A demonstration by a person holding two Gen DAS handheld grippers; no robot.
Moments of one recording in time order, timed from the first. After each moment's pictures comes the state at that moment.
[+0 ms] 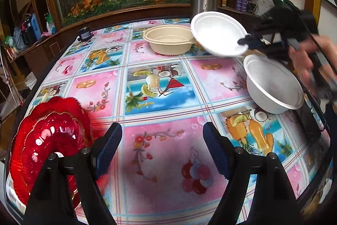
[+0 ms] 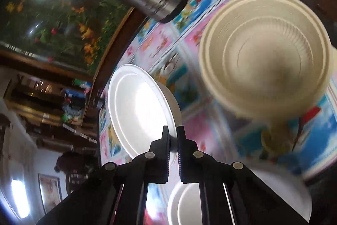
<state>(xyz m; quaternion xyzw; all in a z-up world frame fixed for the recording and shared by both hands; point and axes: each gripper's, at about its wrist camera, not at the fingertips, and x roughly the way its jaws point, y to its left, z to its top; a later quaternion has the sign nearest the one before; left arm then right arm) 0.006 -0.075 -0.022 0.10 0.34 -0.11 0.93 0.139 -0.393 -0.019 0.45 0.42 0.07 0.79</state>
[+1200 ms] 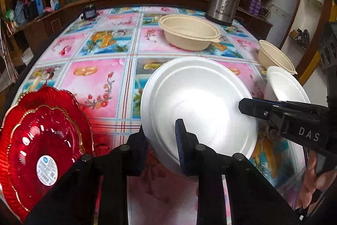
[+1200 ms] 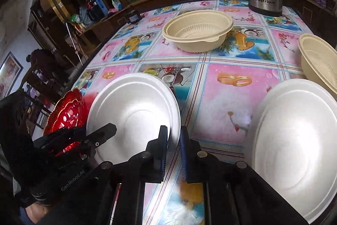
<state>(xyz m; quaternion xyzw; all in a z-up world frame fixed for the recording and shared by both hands) 0.046 -0.058 -0.031 0.05 0.38 -0.10 0.92 0.067 -0.229 -0.007 0.11 0.43 0.17 0.88</state>
